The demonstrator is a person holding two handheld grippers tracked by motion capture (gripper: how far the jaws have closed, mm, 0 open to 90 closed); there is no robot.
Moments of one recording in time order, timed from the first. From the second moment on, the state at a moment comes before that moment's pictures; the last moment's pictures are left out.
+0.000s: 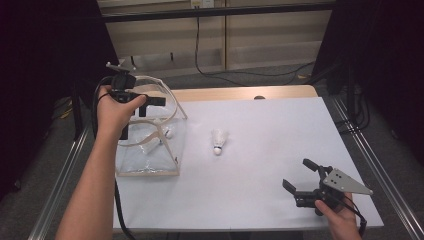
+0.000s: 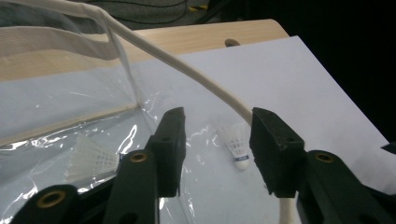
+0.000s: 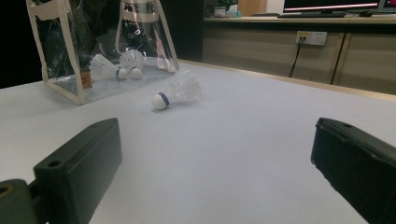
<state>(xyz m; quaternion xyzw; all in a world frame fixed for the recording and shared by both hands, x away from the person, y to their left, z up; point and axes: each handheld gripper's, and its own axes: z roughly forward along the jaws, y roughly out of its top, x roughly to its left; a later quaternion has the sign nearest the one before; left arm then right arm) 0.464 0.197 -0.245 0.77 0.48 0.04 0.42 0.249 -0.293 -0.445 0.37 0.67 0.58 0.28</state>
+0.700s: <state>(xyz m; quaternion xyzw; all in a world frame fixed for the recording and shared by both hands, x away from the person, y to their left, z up) 0.446 0.180 -0.238 0.79 0.42 0.01 0.44 0.249 -0.293 -0.445 0.37 0.67 0.58 0.28</state>
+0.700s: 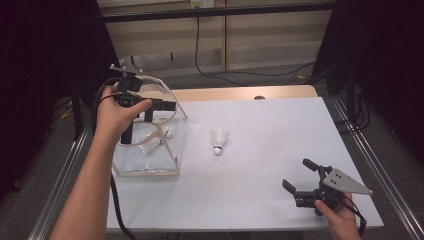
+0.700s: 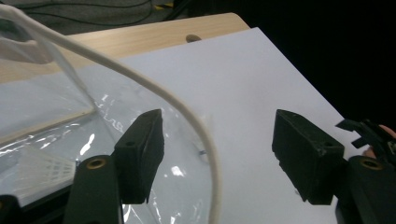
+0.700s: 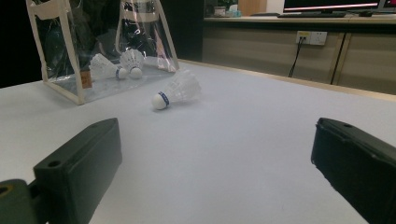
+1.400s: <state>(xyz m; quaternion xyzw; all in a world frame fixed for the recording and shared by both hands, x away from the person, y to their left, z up) 0.434 0.150 -0.241 0.81 0.38 0.00 0.44 0.249 -0.292 -0.445 0.37 0.67 0.58 0.28</state>
